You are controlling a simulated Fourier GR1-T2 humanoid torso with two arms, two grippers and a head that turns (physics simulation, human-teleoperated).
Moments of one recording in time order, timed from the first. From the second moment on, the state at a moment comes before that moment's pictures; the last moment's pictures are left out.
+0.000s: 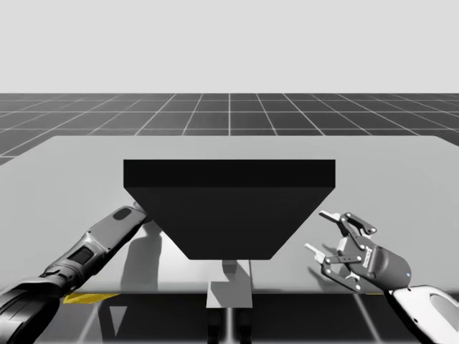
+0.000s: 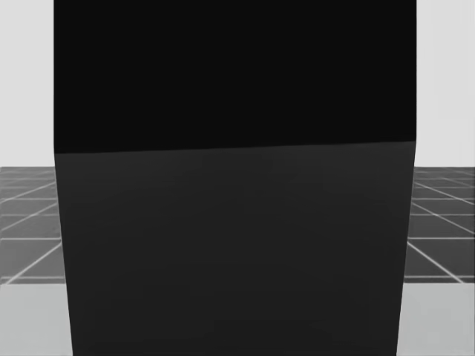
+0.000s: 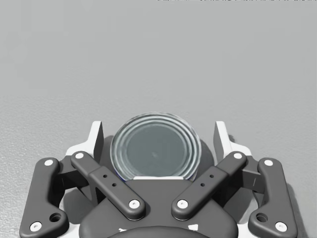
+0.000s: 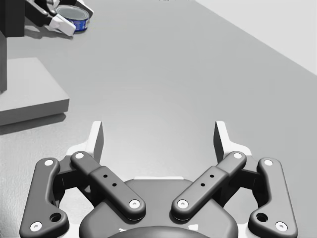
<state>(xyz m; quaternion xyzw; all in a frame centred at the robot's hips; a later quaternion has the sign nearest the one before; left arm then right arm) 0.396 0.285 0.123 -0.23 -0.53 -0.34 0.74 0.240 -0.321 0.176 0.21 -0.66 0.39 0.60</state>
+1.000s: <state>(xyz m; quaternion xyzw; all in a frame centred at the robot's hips) 0.375 0.342 0.142 -0.12 -0.56 -0.26 0.78 0.233 -0.314 0.180 0.21 -0.67 0.39 0.60</state>
